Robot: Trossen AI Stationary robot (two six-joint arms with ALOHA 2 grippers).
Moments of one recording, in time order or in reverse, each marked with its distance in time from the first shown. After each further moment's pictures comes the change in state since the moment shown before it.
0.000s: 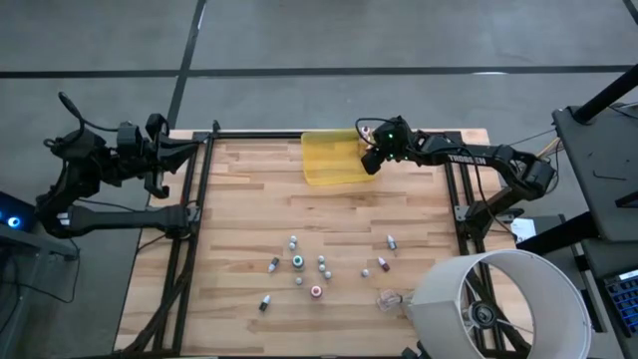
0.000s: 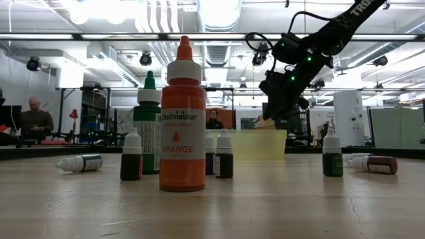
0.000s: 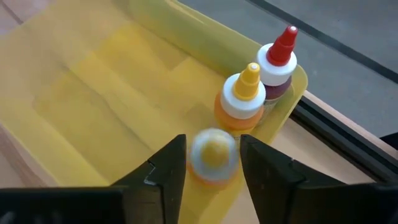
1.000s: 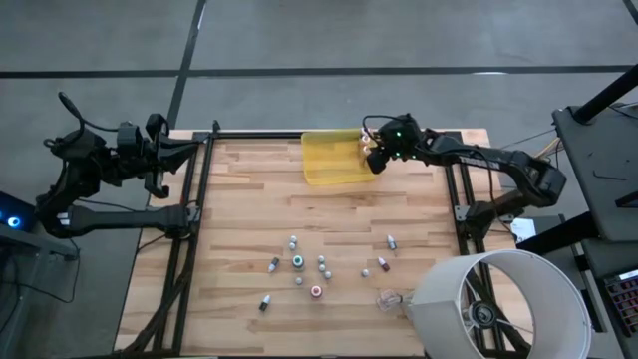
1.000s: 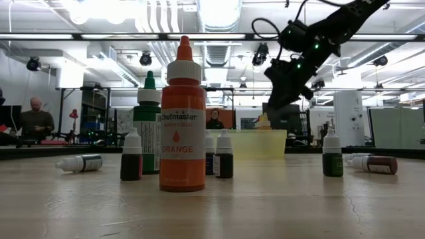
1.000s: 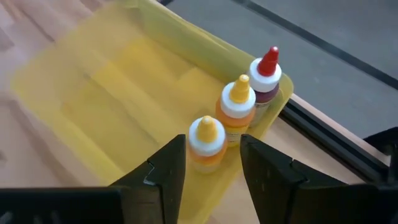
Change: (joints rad) left arm 0.000 0.000 0.000 0.000 0.000 0.000; right arm 0.014 -0.122 0.006 -0.096 -0.008 0.005
